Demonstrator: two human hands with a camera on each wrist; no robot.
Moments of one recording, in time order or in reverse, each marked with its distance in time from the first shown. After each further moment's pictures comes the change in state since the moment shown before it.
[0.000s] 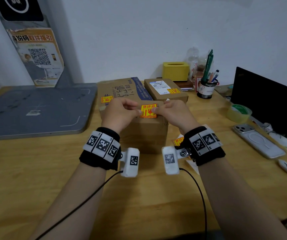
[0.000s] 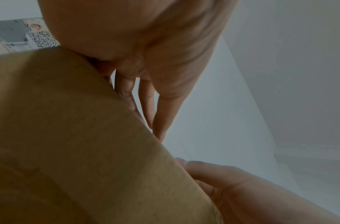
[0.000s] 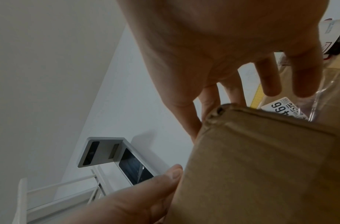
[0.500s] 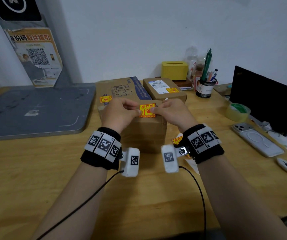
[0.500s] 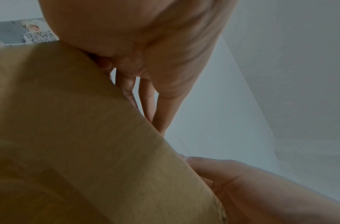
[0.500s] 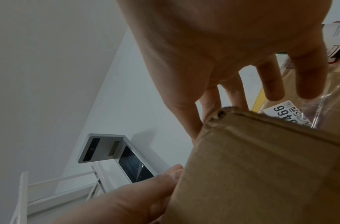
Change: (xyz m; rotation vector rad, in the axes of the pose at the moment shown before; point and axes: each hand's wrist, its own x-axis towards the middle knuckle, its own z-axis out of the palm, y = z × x) left_hand 0.000 0.000 0.005 0.051 0.025 -0.002; right_hand 0.011 0.008 0.000 -0.042 -0.029 -0.025
